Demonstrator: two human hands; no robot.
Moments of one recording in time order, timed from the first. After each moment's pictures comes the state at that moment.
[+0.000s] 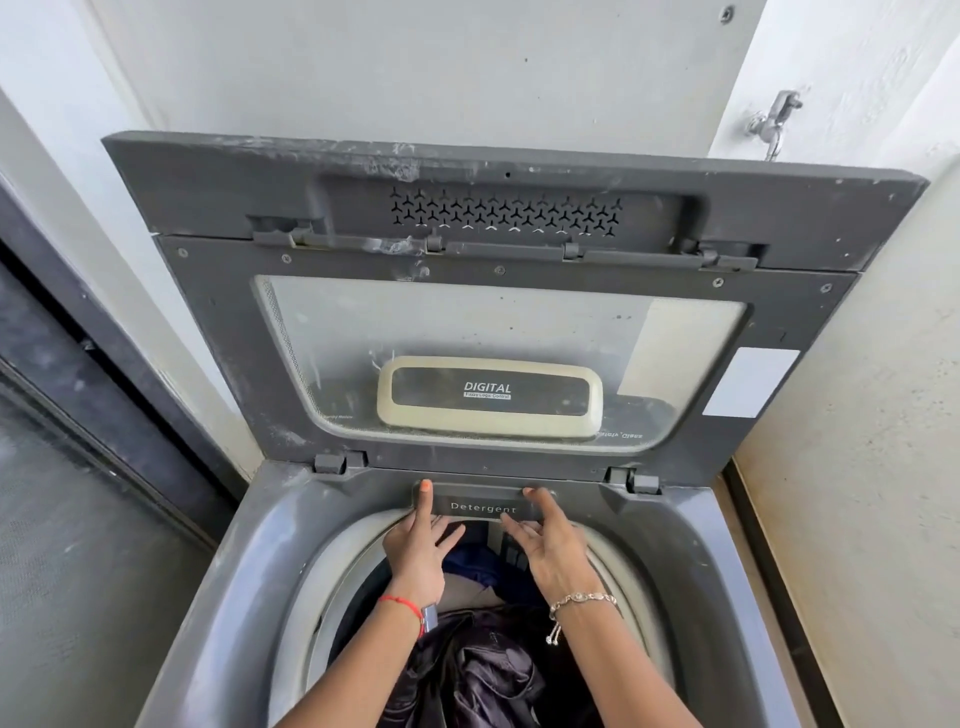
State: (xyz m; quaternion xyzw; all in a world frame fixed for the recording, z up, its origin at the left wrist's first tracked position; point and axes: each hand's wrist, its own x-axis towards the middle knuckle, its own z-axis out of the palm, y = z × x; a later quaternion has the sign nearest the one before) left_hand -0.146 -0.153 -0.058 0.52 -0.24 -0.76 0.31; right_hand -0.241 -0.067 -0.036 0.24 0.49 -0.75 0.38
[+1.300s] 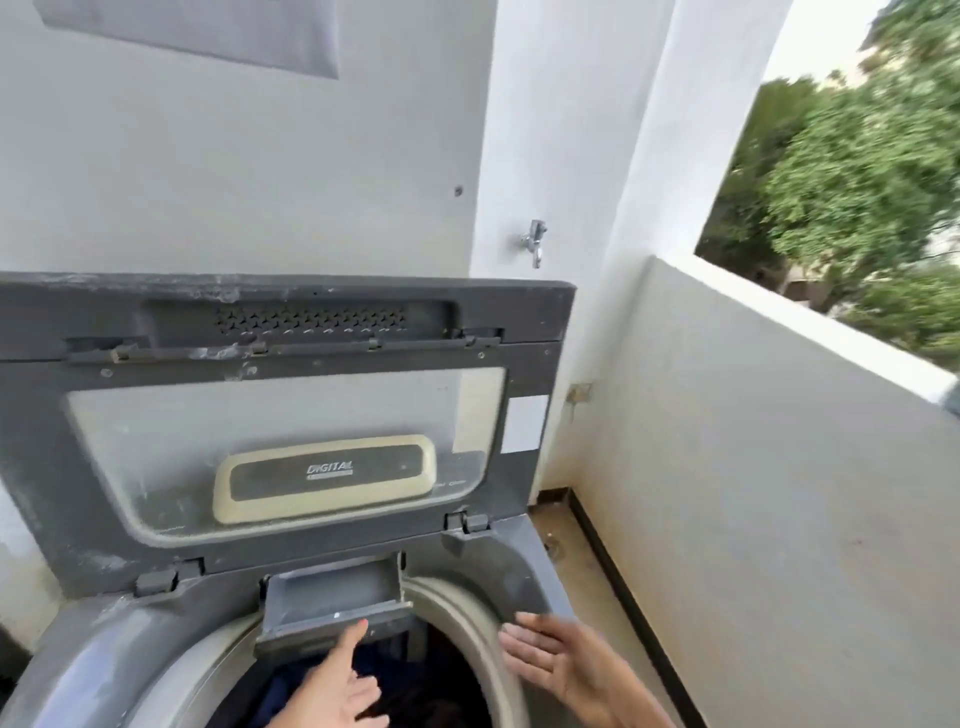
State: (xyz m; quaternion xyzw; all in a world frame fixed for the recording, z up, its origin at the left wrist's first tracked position) left_hand -0.131 -0.079 -0.007 0.54 -0.33 -0.78 0.00; right_hand -0.244 0.129 0.024 0.16 0.50 -0.72 0.45
